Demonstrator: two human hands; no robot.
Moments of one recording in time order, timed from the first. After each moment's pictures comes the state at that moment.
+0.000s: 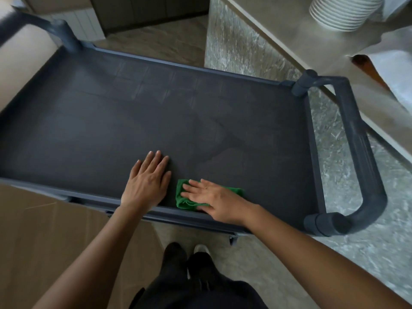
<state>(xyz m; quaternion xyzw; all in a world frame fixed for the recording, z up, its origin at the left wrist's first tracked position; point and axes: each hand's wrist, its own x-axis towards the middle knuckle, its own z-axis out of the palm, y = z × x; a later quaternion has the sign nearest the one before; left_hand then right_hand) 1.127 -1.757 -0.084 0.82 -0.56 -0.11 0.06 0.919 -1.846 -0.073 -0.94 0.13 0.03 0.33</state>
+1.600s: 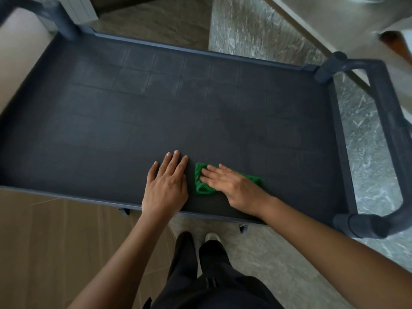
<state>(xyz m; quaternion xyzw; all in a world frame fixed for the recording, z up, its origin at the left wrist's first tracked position) 1.129 -1.752 -0.084 0.81 -0.57 -0.12 0.08 0.943 -1.857 -0.079 -0.95 0.17 -0.03 0.25</state>
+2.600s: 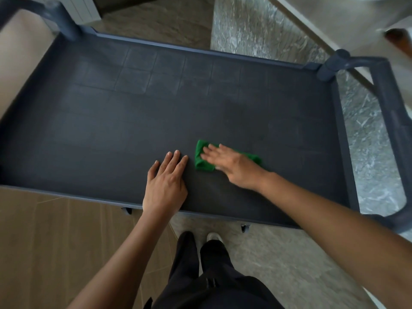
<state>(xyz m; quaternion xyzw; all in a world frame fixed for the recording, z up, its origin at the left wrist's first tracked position) 1.129 -1.754 -0.078 0.81 -0.57 -0.10 0.08 0.966 -1.905 -0.077 -0.94 0.19 -0.03 0.28</state>
